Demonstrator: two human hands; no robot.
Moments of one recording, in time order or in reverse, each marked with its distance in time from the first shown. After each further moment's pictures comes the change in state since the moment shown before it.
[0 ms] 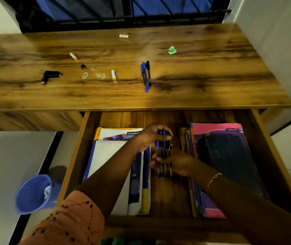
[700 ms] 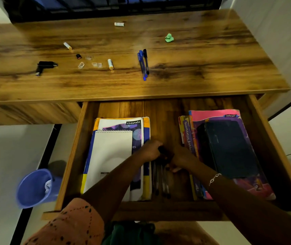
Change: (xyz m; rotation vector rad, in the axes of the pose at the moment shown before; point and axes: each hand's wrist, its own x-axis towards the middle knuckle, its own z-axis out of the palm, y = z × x) left_hand -0.015 -0.066 0.024 0.803 0.023 -0.092; right_hand -0.016 0.019 0.013 -0.723 0.431 0.268
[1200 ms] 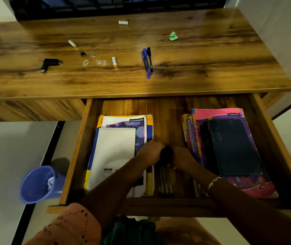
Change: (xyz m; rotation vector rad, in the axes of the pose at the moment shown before) left_hand -0.017 0.003 0.007 0.433 0.082 0.059; right_hand 0.005 0.006 0.013 -0.370 0.094 -0.190
